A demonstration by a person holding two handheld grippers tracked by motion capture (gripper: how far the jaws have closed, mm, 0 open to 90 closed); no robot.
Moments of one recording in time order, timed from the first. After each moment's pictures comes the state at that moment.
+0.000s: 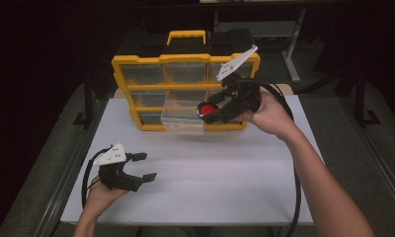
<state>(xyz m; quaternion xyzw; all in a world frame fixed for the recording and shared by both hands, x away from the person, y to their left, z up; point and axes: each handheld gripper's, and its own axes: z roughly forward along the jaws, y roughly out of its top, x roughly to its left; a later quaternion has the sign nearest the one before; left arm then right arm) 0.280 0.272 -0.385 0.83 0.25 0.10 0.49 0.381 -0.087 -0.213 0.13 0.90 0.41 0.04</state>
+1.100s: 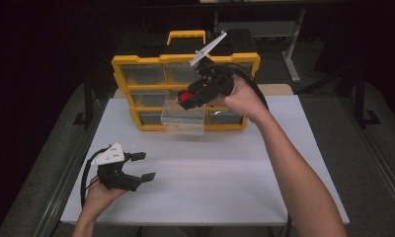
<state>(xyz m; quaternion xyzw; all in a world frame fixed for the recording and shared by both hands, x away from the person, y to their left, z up) 0.279 0.274 -0.385 0.82 0.26 0.10 0.50 0.422 -0.035 -0.209 0.14 0.90 0.40 0.03</state>
